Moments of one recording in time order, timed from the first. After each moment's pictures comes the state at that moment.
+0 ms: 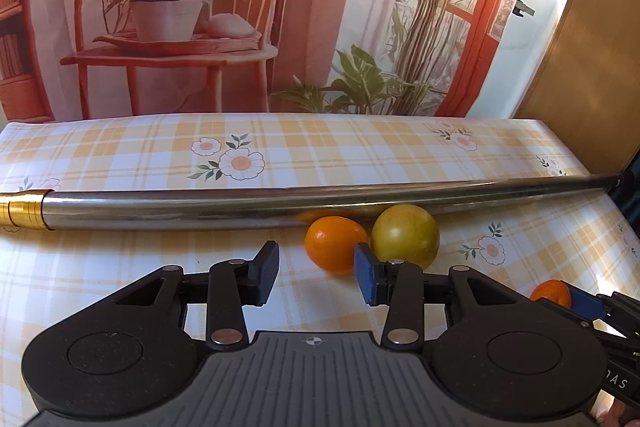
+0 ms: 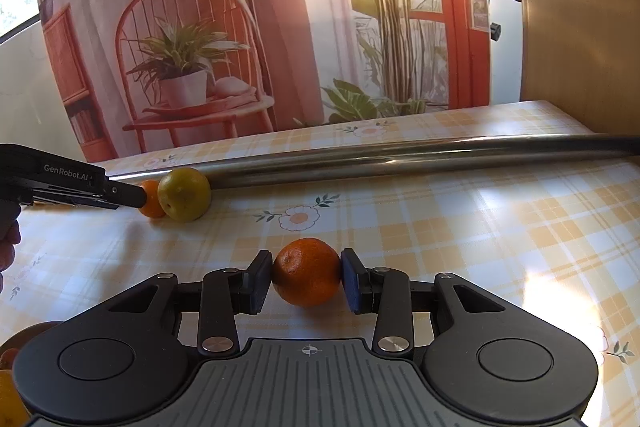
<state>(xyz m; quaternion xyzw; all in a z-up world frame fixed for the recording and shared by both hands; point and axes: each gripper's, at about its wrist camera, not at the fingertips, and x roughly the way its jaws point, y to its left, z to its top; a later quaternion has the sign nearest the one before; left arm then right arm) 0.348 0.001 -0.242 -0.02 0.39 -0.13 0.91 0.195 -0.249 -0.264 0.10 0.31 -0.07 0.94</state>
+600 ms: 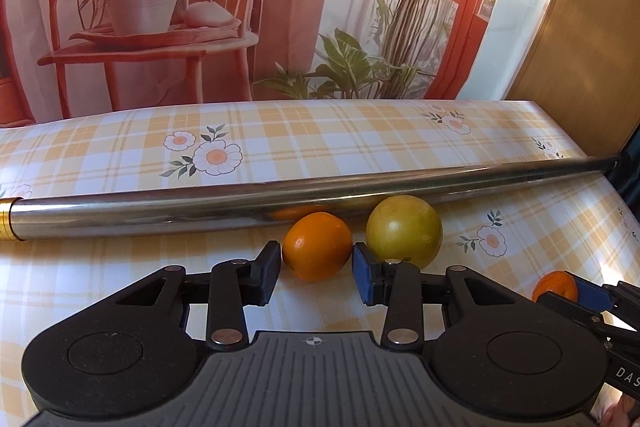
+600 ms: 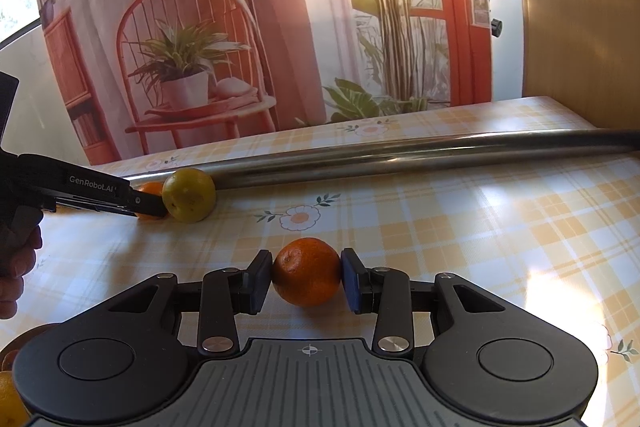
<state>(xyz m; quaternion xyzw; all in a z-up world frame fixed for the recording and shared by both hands) 0.360 -0.008 -0.255 -0.01 0.40 -0.15 0.90 0.194 -0.252 -0.264 0.10 0.31 -0.06 0.94</state>
